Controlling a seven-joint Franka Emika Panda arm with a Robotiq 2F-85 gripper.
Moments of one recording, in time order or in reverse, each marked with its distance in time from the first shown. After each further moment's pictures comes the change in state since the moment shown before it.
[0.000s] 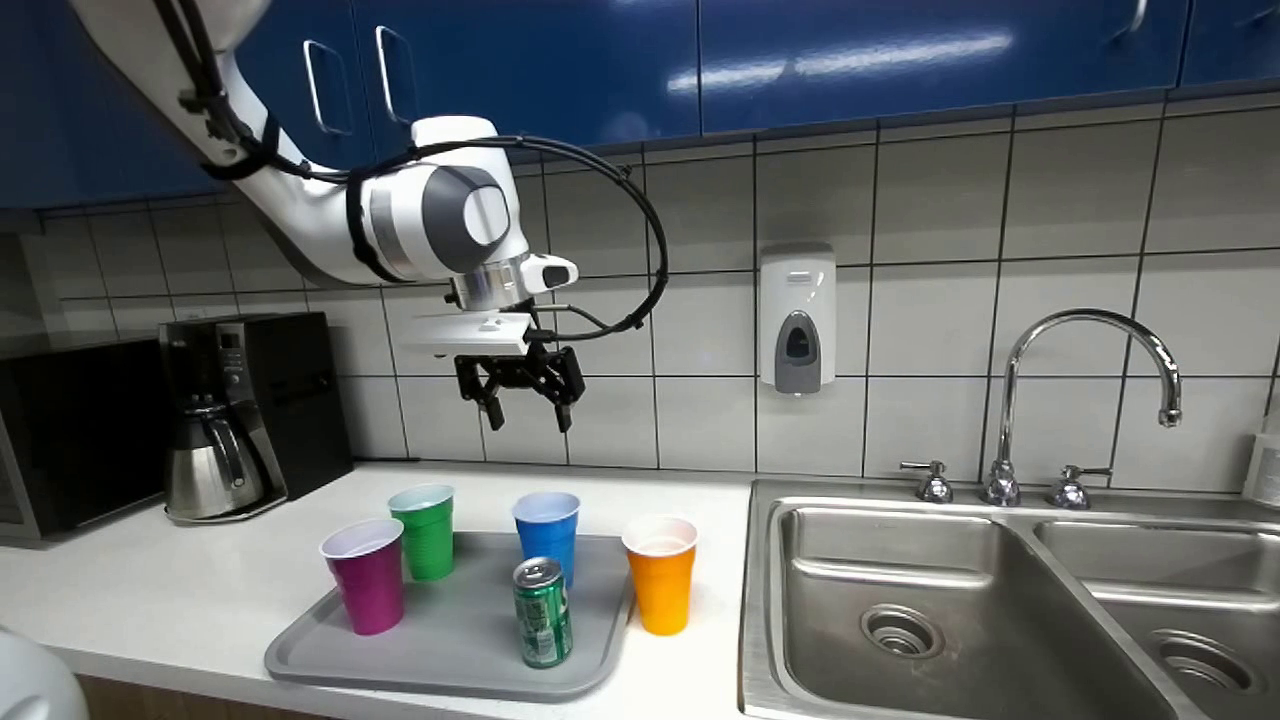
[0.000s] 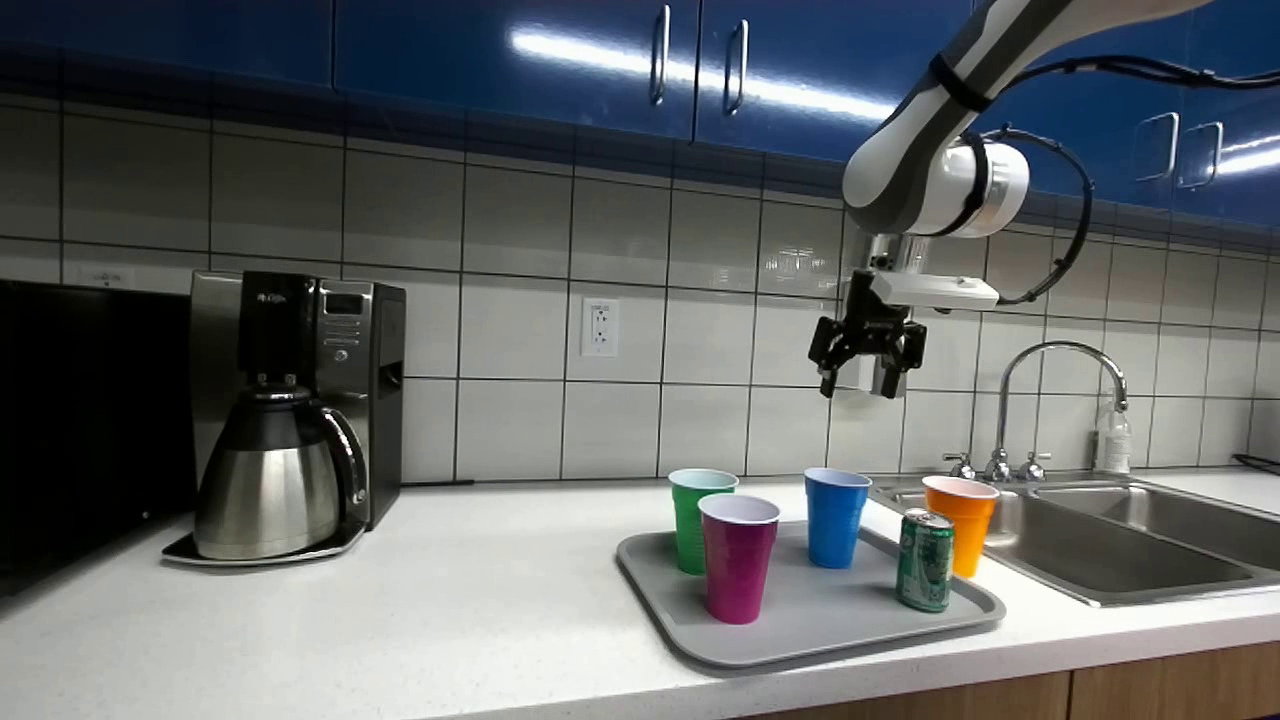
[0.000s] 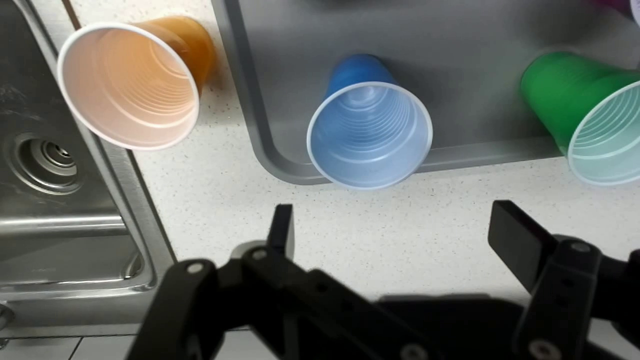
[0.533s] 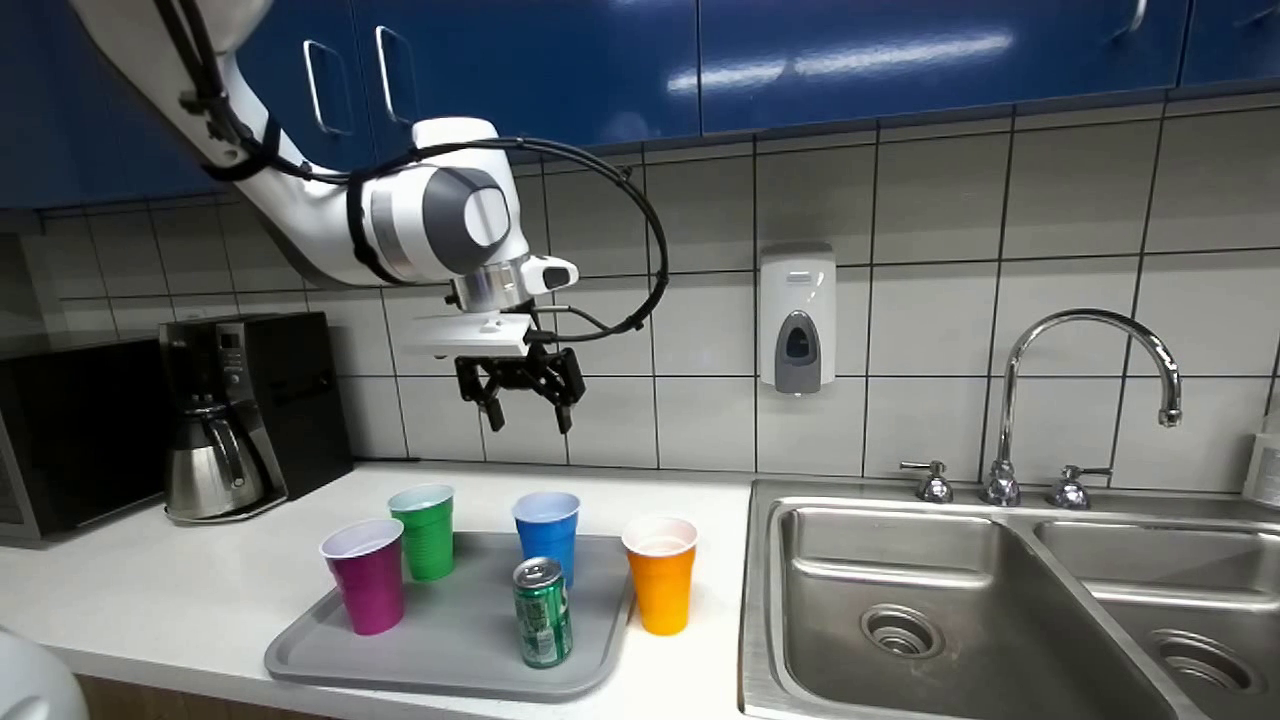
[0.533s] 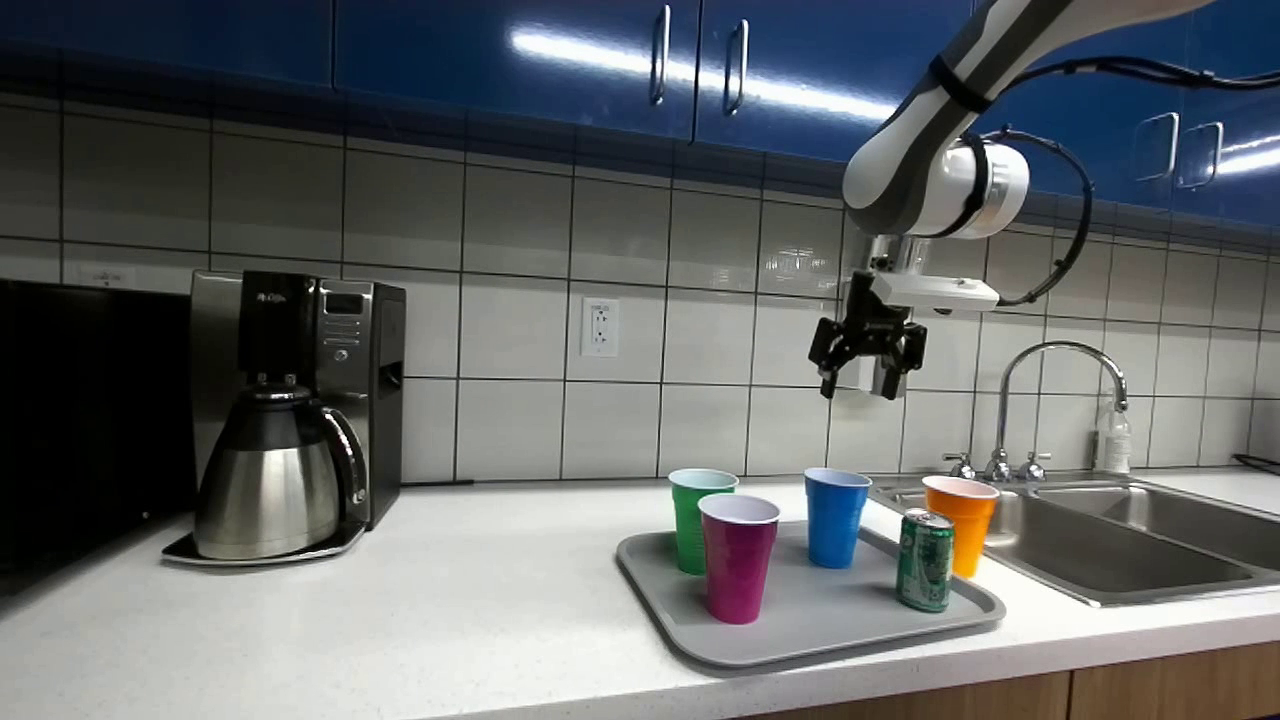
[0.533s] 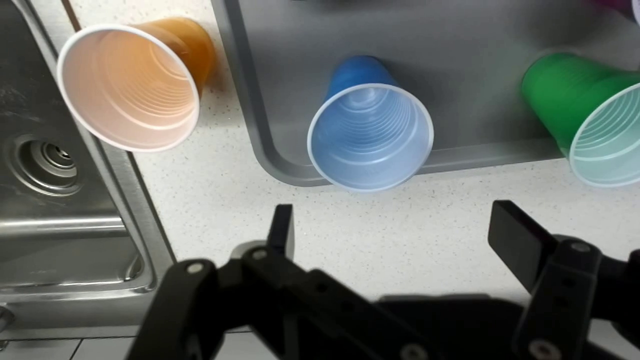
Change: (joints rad) arm -0.001 0.002 0.000 -0.001 0.000 0.001 0.000
